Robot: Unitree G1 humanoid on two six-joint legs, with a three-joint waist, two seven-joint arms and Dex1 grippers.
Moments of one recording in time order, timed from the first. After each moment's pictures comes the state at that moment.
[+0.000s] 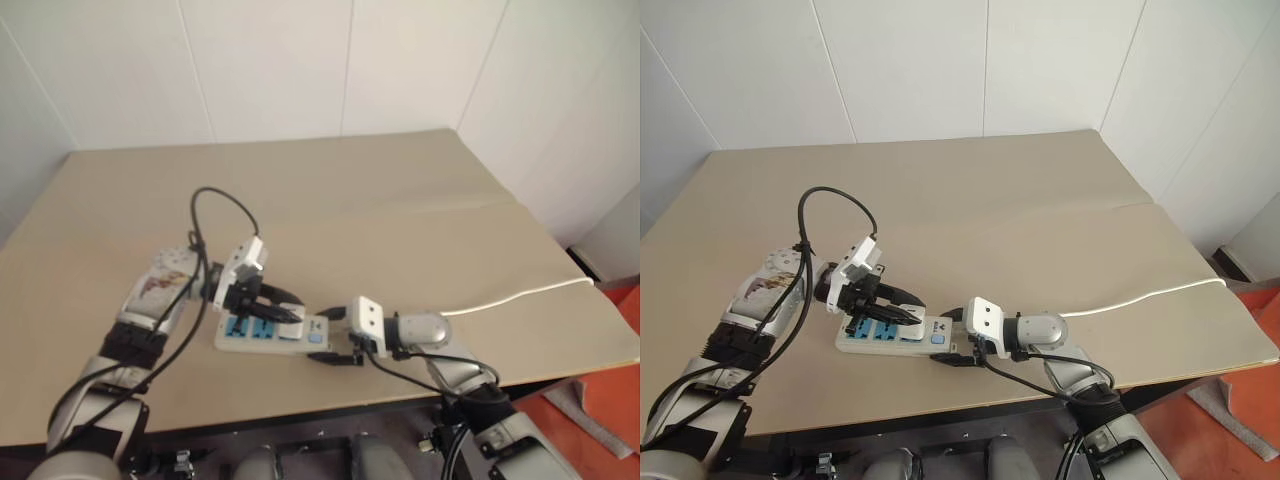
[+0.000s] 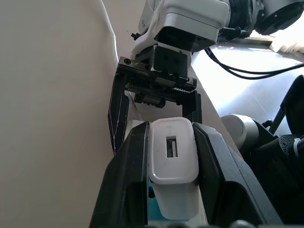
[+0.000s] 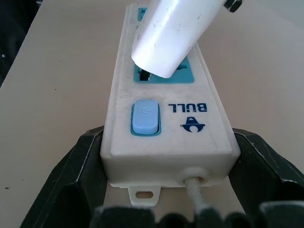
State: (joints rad) left arm -0.67 0.62 -0.22 0.27 -0.34 0.35 -1.58; right arm -0.41 -0.35 0.37 0.26 0.08 -0.12 1.06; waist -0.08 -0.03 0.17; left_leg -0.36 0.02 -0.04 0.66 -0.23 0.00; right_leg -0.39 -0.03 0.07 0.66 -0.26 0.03
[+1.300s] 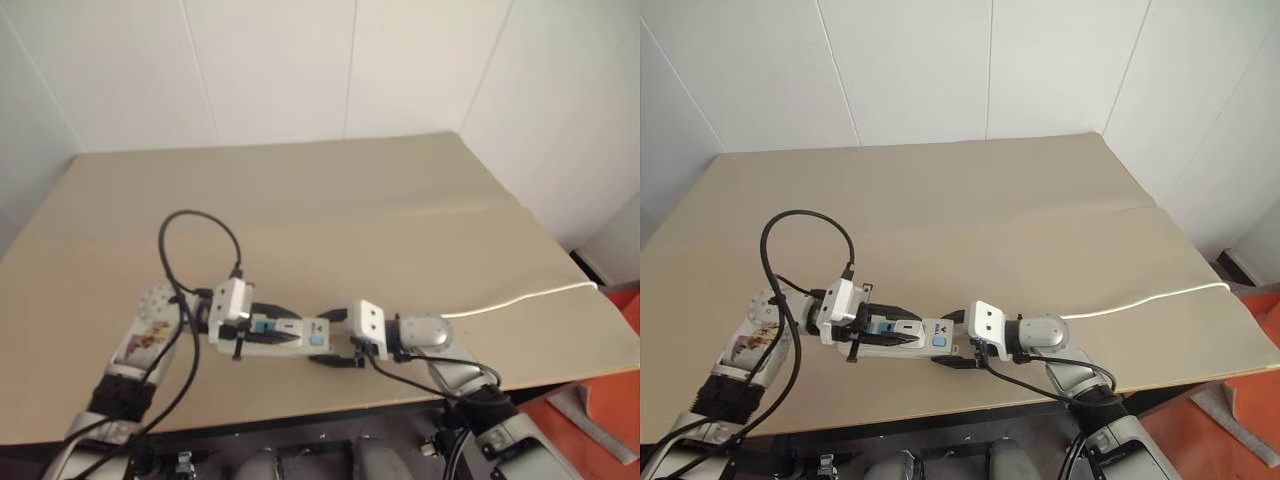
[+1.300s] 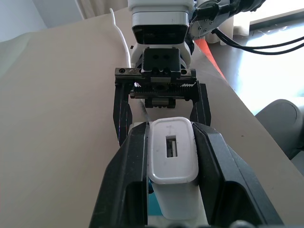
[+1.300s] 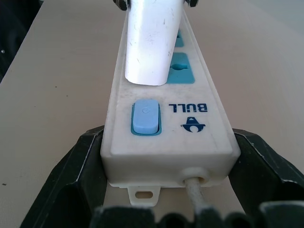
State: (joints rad) left arm -0.37 0.61 -0.14 0.13 -0.33 -0.11 -1.42; right arm -0.41 -0.36 0.38 0.28 0.08 -0.17 1.06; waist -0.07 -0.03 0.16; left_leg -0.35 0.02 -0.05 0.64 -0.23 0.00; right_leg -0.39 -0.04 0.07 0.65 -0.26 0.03
